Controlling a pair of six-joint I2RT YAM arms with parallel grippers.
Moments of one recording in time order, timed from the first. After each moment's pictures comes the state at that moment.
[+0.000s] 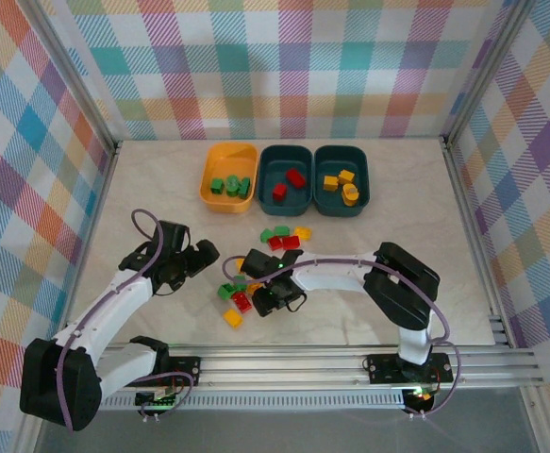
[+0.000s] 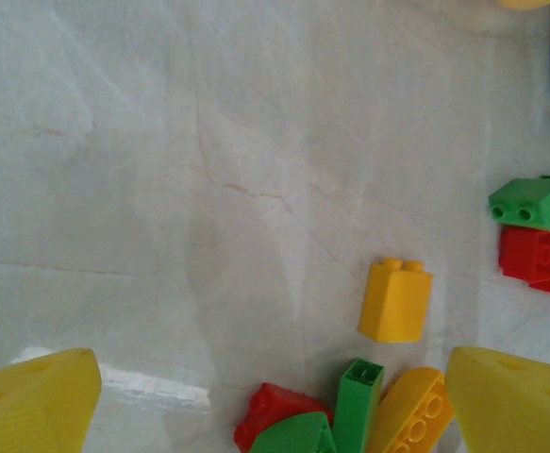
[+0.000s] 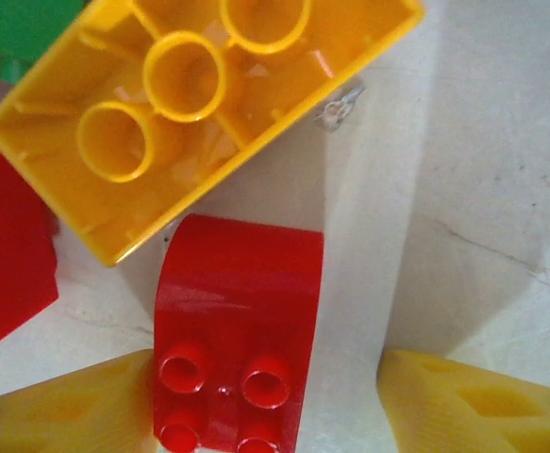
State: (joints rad) left arm -0.27 1.06 0.65 -0.60 0.08 -0.84; right arm 1.11 1.87 1.19 -0.67 0.01 0.53
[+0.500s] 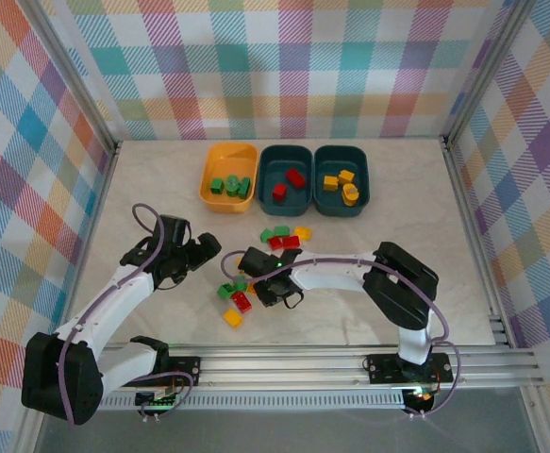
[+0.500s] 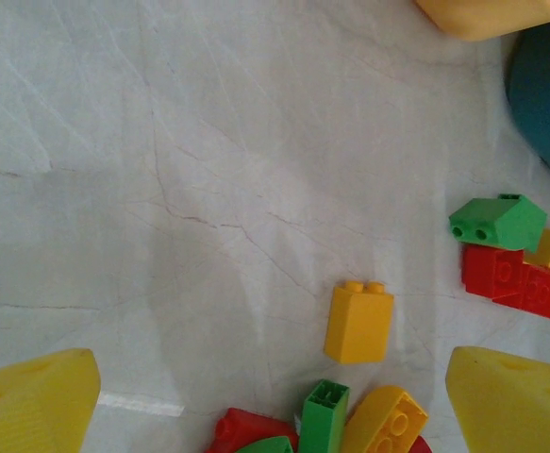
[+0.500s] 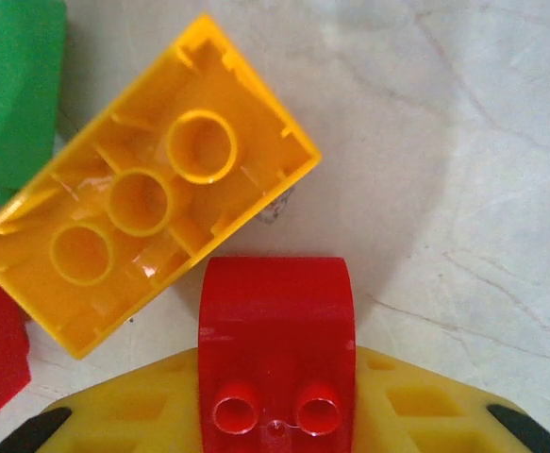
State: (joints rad) left arm -0.27 1.09 0.68 -0.56 0.08 -0.84; right arm 1.11 1.86 1.20 -0.64 0.13 0.55
